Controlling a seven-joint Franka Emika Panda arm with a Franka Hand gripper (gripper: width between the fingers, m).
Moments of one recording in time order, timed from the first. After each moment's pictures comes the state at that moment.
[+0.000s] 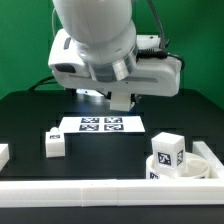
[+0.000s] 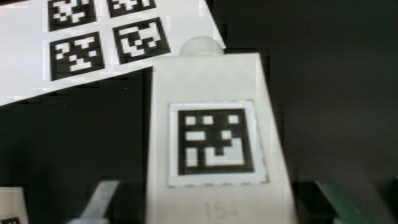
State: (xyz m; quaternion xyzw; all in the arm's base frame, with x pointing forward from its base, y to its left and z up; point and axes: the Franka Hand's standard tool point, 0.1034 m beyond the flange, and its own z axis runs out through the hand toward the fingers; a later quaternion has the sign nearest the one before) arm 0.527 0.000 0.104 -0.91 0.16 0.38 0.06
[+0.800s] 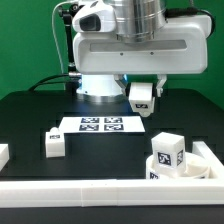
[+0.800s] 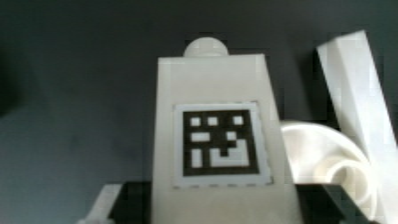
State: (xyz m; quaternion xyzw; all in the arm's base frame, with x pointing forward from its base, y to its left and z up) arm 0.573 0.032 0.128 -0.98 0.15 0.12 0.05
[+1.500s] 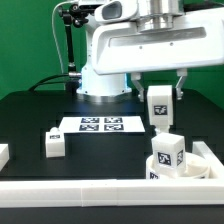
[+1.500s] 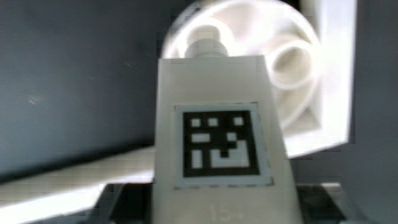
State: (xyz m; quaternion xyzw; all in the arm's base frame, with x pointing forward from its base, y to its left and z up) arm 0.606 0.064 0.132 -0.98 0.13 -0.13 0.04
